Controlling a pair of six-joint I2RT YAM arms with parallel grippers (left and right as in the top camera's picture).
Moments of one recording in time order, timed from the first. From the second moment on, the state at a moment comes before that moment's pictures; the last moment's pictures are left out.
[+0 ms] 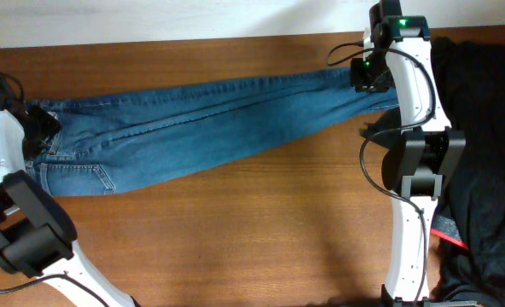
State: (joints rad) left arm 0.49 2.14 1.79 -0.84 -0.01 -0.39; right arm -0.03 2.52 2.52 -1.39 -0.01 0.06
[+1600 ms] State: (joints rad) left arm 0.44 2.12 1.77 -0.42 0.08 -0.48; right arm -0.03 2.52 2.52 -1.39 -0.01 0.06
